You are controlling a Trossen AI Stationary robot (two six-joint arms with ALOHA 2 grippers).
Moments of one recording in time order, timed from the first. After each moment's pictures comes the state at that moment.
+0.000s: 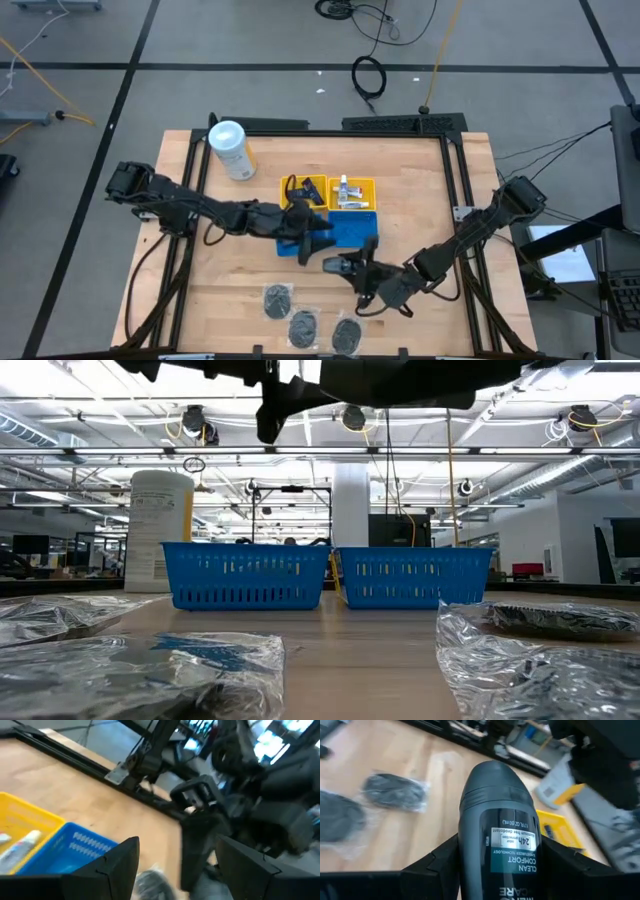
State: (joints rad) left arm -0.20 1.54 0.90 0.48 -0.13 -0.55; right arm 0.60 1.64 0.97 0.12 0.83 -0.03
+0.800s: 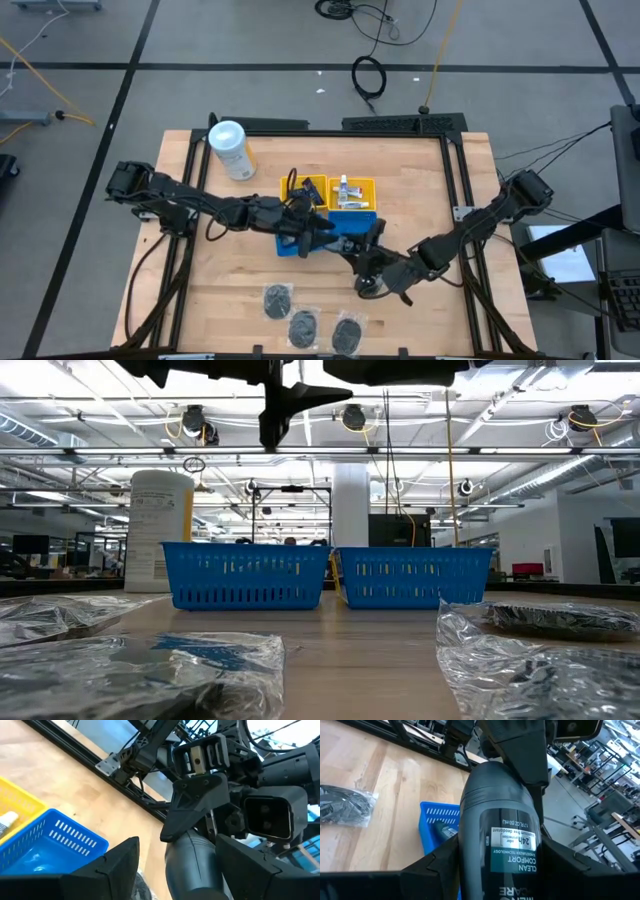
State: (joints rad) left arm -0.16 1.54 0.90 0.48 -0.04 -0.72; right arm 0.55 1.54 0.97 0.13 0.94 -0.15
